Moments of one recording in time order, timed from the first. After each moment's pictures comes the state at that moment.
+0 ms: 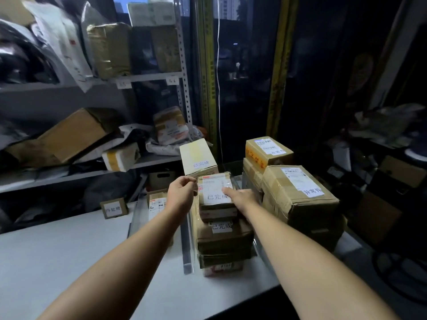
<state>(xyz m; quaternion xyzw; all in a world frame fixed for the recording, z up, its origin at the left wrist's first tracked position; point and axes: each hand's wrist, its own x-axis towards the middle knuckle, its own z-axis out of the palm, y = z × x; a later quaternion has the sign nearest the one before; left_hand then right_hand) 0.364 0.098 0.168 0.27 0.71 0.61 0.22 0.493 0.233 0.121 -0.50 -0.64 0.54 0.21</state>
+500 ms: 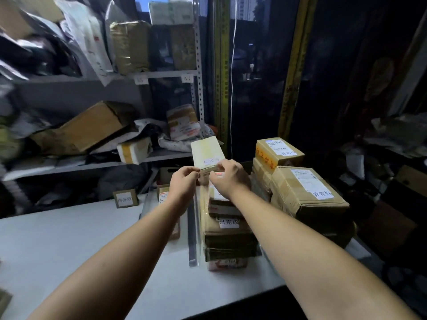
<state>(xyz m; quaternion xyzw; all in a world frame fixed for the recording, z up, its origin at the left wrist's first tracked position) 0.360 0.079 0.186 0.26 0.69 0.65 0.19 0.456 0.184 0.184 -0.37 -0.86 0.23 0.27</state>
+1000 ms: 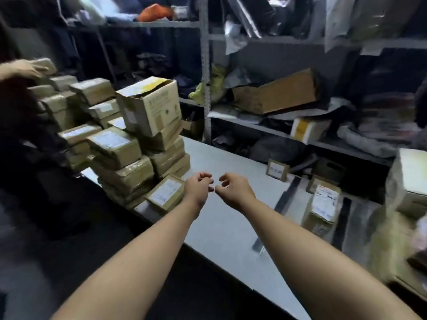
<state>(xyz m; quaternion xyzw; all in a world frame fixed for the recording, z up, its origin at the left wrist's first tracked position) 0.234 -0.277 0.116 -0.07 0.73 0.68 0.03 0.234 -0.144 0.114 -0.03 -0.92 0.38 -0.03</state>
